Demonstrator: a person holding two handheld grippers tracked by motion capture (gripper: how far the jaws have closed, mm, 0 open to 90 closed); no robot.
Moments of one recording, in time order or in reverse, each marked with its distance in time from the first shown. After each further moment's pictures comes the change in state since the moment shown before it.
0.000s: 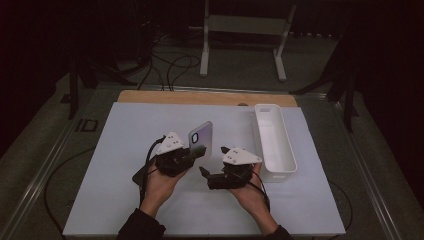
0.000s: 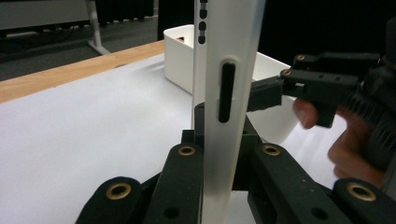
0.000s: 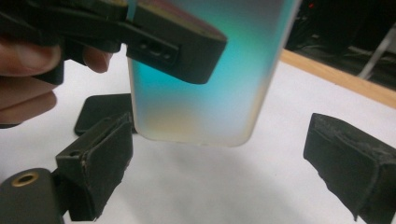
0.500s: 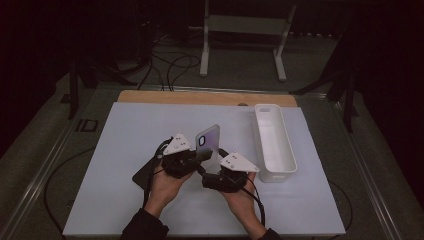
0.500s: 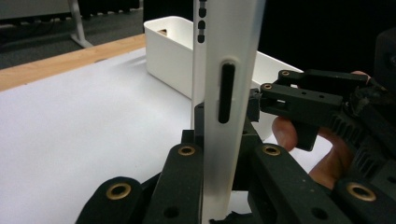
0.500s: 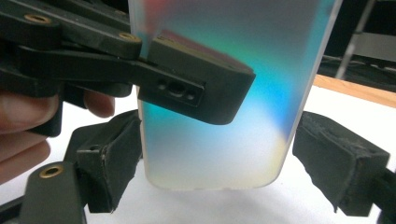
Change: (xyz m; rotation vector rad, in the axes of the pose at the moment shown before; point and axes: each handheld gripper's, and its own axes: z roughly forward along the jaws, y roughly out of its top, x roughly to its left) left arm -0.009 0.002 0.011 0.028 -0.052 0.015; right arm 0.017 -0.012 0.009 -0.105 -0.095 0.084
